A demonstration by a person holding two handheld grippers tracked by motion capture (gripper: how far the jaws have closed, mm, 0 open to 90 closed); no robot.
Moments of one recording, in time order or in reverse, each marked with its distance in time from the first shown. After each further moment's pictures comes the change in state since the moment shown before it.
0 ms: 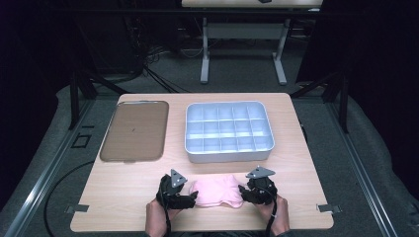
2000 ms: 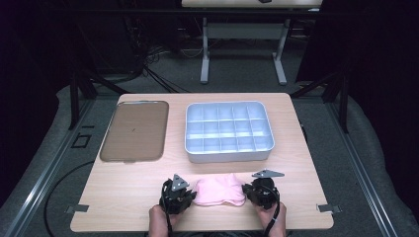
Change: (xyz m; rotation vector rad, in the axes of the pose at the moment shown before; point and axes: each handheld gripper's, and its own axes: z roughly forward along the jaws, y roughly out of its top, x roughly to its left) left arm -0.009 -0.011 0.008 0.027 -0.114 -0.017; right arm 0.000 -0.011 -0.005 -0.018 0.099 0.260
